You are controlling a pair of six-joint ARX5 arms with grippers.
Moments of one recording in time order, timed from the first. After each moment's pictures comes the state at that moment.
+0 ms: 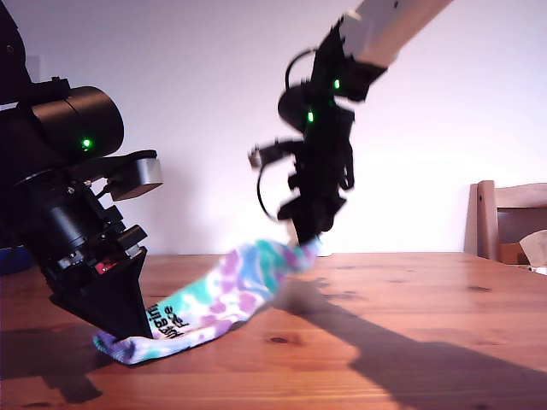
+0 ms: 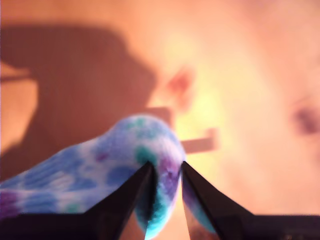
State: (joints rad) left arm -0.44 1.68 0.75 -0.26 0.30 0.23; right arm 0.46 2.36 2.13 -0.76 0.13 -0.55
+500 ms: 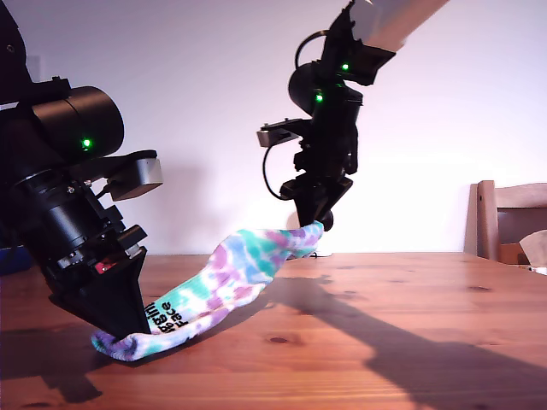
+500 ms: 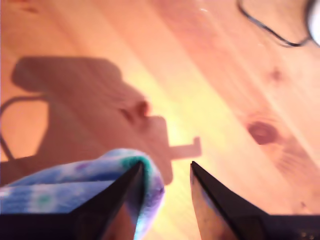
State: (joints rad) left arm -0.44 1.68 0.76 -0.27 0.30 0.23; right arm 0.42 2.36 2.17 -0.77 0.09 -0.53
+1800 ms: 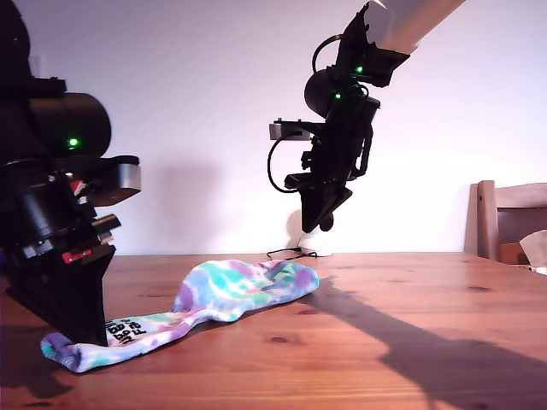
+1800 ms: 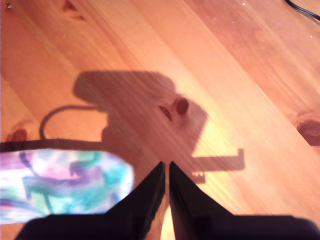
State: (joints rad) left arm -0.40 1.66 0.85 -0.50 0.33 0.20; right arm 0.40 2.36 2.17 -0.84 -0.12 -0.50
